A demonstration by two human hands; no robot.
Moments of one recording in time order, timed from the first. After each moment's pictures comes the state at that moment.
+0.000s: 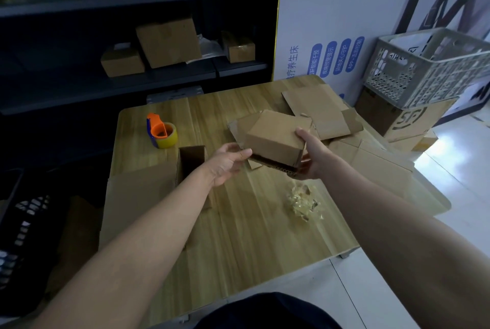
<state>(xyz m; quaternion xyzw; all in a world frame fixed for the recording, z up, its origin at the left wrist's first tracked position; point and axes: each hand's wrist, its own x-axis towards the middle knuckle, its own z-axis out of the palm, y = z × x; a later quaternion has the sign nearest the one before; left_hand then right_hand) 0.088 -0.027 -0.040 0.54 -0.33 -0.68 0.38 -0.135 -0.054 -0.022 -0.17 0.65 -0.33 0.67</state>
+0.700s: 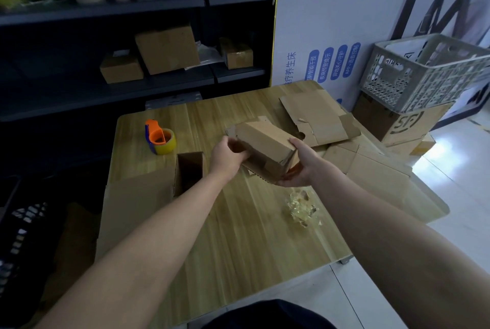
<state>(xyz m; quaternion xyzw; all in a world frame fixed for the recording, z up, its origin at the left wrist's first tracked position) 0.071 -0.040 -0.040 0.66 -0.54 -0.32 0.40 -0.118 -0.050 -0.016 -0.07 0.63 -0.31 0.71</state>
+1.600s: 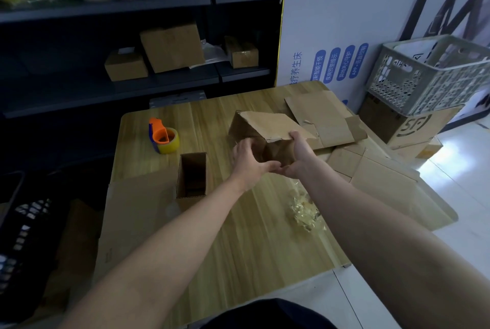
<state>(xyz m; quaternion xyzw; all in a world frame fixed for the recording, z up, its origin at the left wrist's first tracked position) 0.041 -0.030 -0.043 0.62 -0.59 -0.35 0.39 -0.087 -0.069 -0.011 -0.10 0.61 -0.41 0.67</state>
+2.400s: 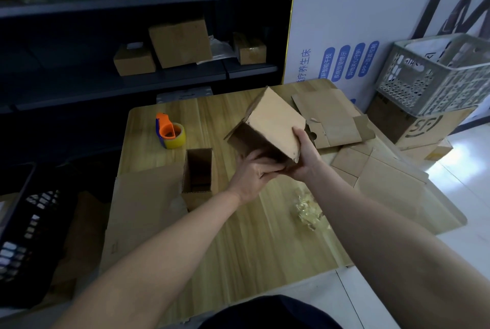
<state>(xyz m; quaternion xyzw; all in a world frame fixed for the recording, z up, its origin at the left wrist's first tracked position) 0.054 -0.008 -0.052 0.49 -0.79 -0.20 0.33 -0.094 -0.067 -0.033 -0.13 0.45 -0.39 0.79</state>
